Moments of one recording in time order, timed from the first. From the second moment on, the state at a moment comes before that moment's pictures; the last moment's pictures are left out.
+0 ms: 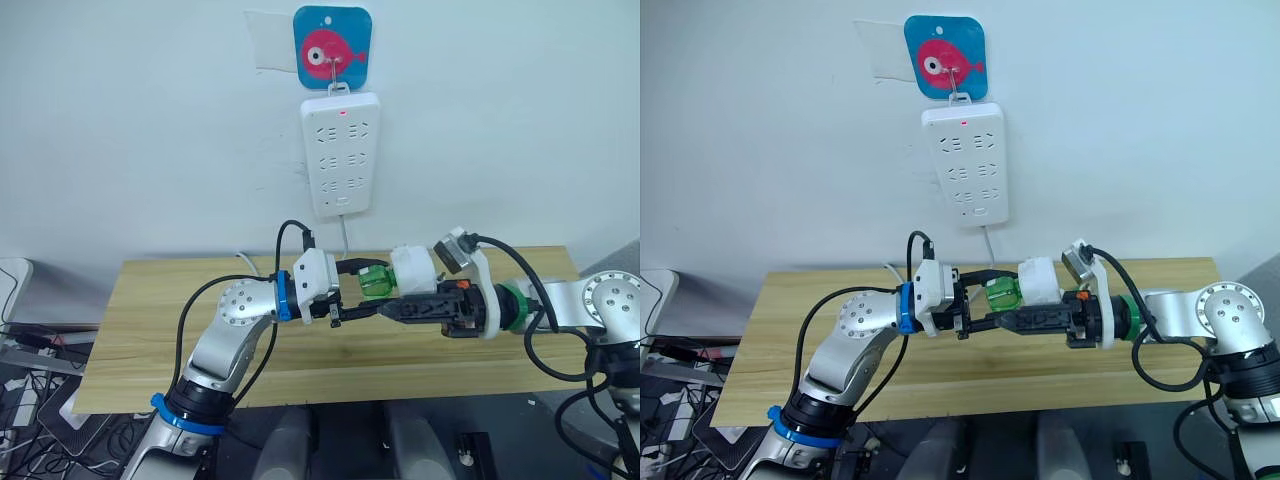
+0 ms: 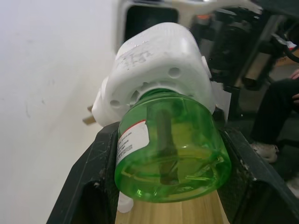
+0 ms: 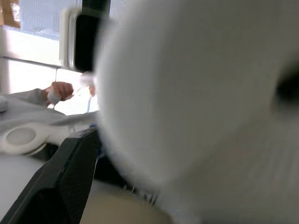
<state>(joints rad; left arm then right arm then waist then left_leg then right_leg) -0.36 0.35 -0.23 -0.18 -0.31 0.08 -0.99 -0.48 -0.85 0.13 -0.12 1.94 1.34 0.31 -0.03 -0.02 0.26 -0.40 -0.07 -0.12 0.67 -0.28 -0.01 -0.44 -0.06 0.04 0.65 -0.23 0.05</state>
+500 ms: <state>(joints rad) -0.36 0.38 -0.23 -0.20 -0.36 0.13 -1.01 -0.42 -1.05 0.03 0.01 1.51 1.31 0.62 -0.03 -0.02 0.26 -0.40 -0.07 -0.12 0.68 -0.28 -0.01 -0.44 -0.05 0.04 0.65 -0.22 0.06</state>
